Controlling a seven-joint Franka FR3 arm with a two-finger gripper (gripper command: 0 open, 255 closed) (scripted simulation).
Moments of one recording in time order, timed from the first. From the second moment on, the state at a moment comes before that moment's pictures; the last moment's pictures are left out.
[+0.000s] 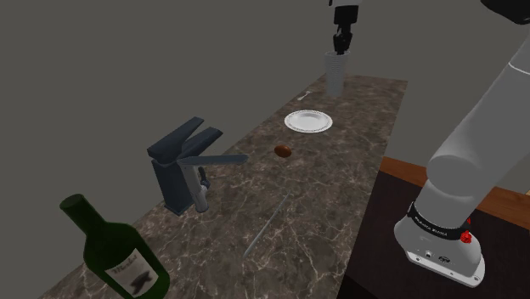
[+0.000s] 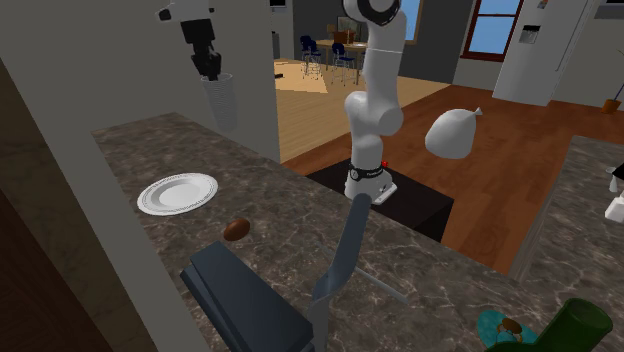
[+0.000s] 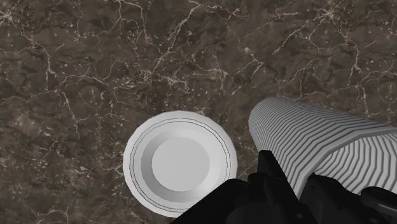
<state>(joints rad) -0.26 -0.11 -0.21 -1.73 0.03 1.52 -0.59</state>
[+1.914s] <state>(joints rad) -0.41 0.13 -0.36 -1.67 0.07 1.67 -0.91</state>
